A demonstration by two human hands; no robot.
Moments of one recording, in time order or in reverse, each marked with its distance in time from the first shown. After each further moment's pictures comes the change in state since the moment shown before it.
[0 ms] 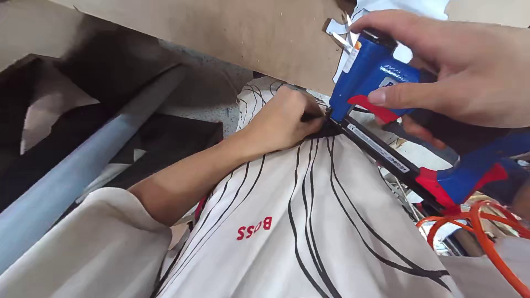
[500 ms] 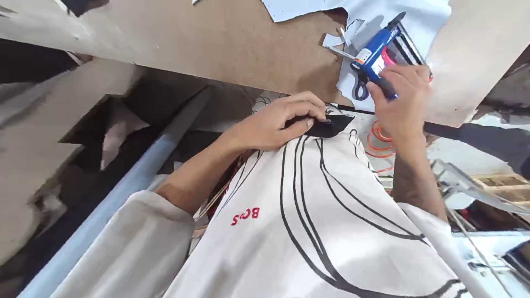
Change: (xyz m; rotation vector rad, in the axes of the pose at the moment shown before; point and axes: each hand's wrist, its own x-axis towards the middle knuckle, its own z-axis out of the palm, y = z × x) left_hand 0.008 -0.014 -0.032 -0.267 -0.165 0.232; right_hand 0.057 0.178 0.050 -0.548 1.085 -0.343
